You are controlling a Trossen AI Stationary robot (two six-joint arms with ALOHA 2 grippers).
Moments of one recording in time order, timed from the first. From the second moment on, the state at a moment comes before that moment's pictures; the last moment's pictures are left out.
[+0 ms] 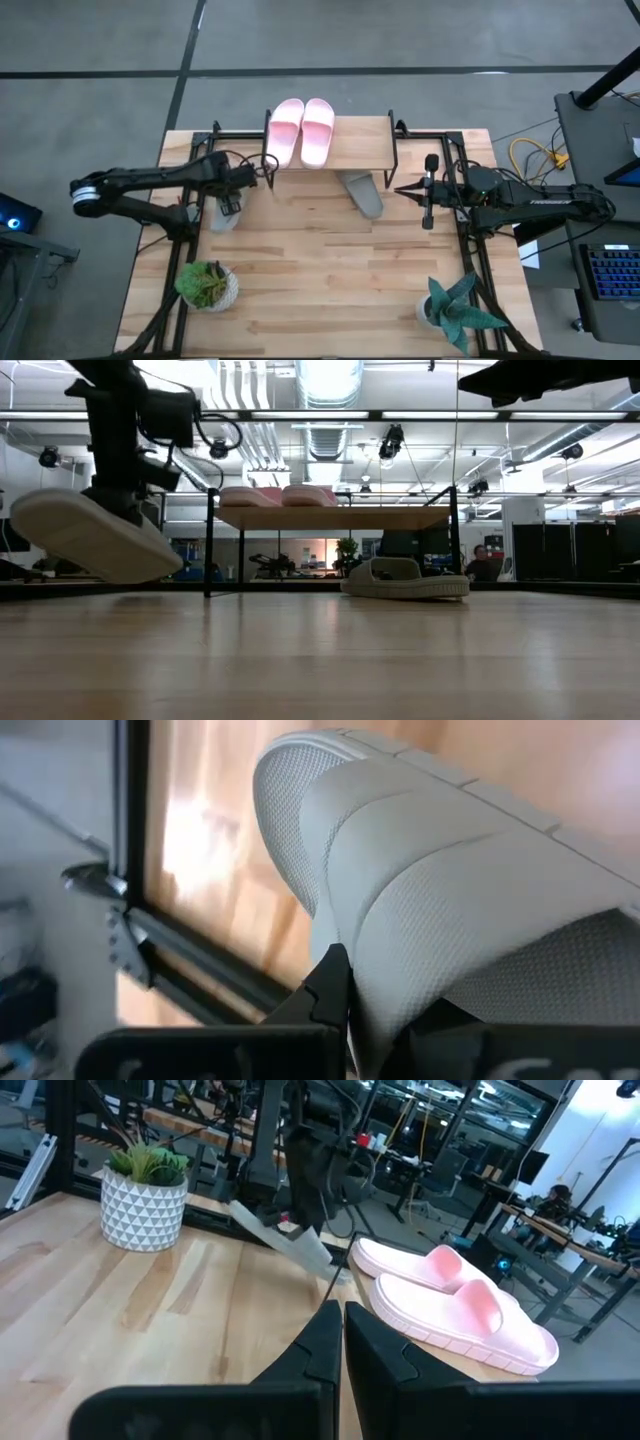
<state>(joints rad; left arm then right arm) 0.33 1.13 0.76 -1.05 -0.48 0.06 -0.04 0.57 0.50 -0.02 0.08 -0.34</state>
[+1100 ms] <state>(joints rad) 0.13 0.88 0.79 -0.81 -0.12 0.02 -0.04 0.61 0.50 -0.01 -0.15 -0.40</state>
